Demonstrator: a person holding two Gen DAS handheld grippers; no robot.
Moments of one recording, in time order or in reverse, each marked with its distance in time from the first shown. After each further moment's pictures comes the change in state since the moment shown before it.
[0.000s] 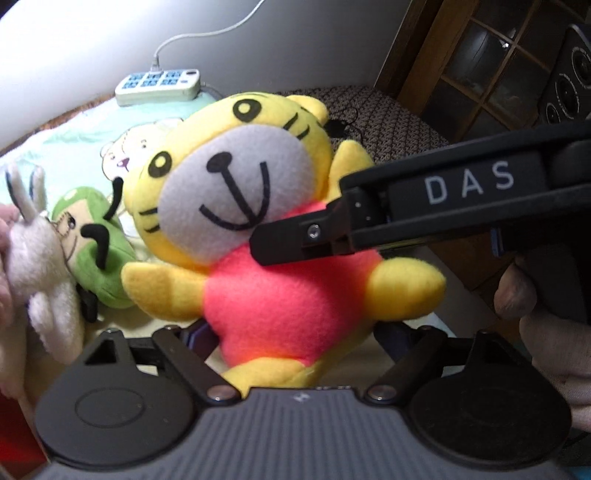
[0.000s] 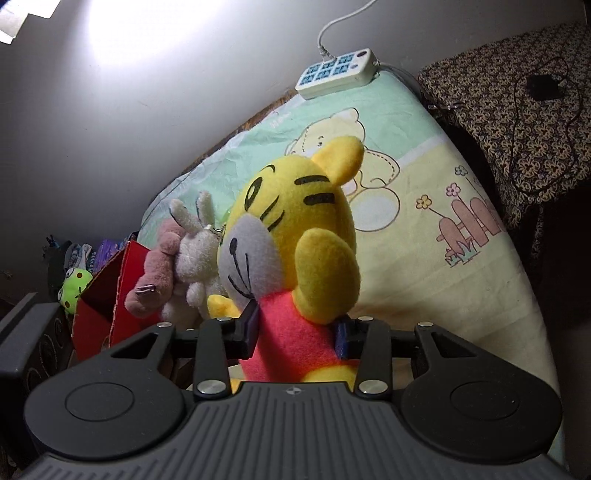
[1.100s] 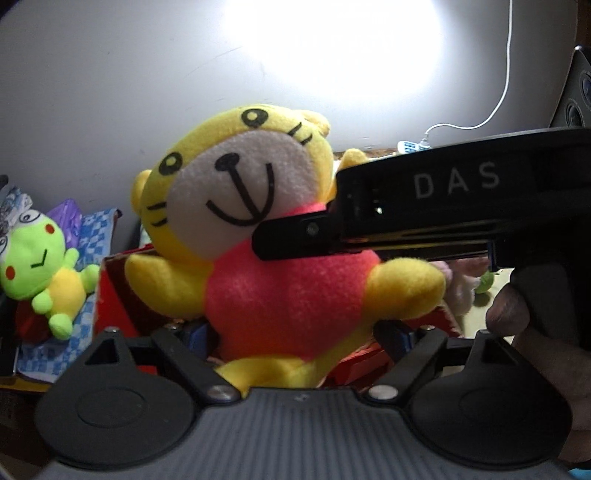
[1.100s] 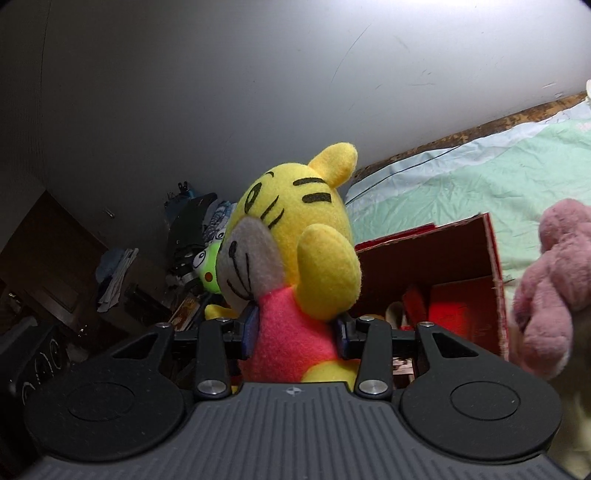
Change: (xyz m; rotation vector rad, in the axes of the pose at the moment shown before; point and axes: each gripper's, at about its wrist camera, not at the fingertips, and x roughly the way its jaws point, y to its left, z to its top) left arm -0.216 0.238 -0.131 -0.217 -0.185 0.470; right arm 0.149 0.294 -0.044 -0.216 0.038 0.400
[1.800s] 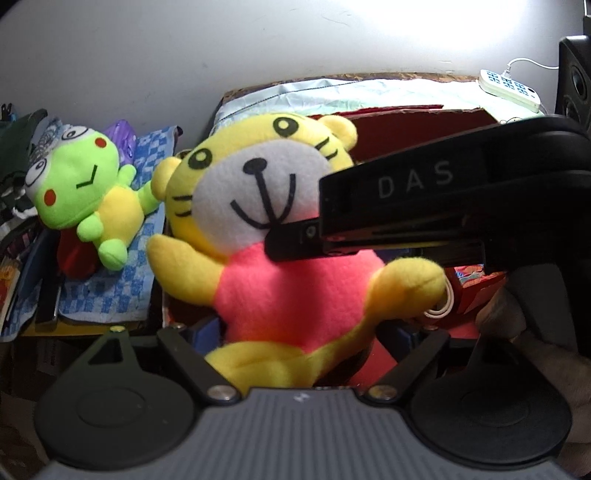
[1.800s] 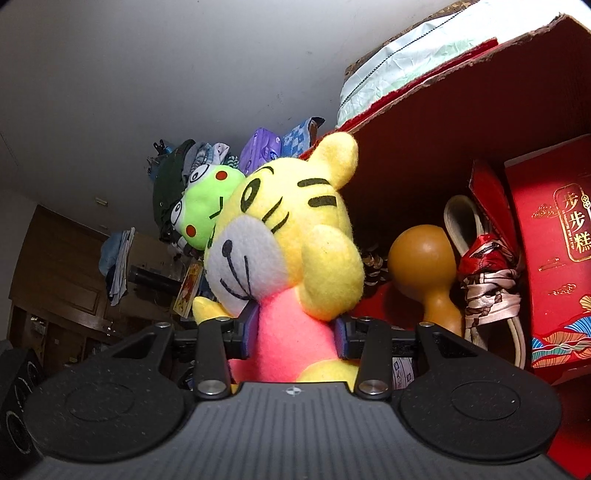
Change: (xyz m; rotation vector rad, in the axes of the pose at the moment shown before) left arm 0.043 0.086 -0.020 -0.034 0.233 0.163; right arm 0.103 -0.011 -0.035 0.199 0.195 0.028
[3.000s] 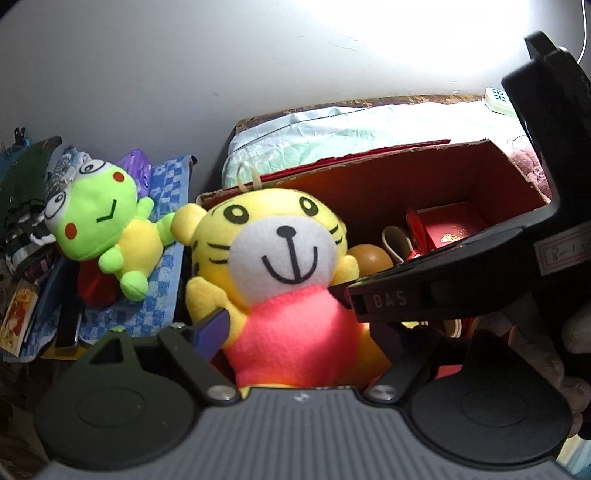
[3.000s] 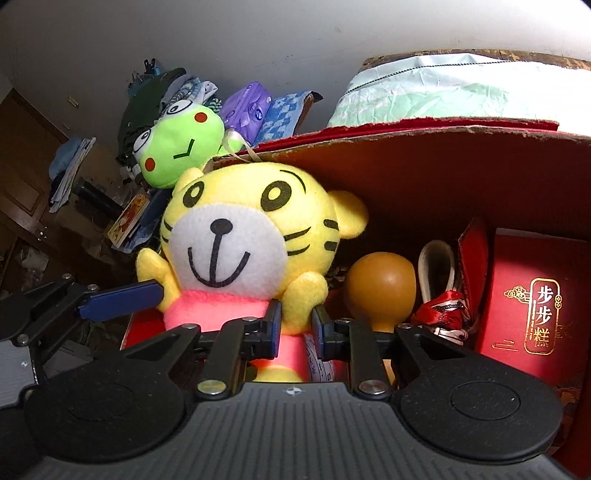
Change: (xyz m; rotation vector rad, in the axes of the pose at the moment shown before) left arm -0.021 -0.013 0.013 0.027 -0.074 0.046; right arm 0.021 0.007 0.019 -0.338 0.119 -0.213
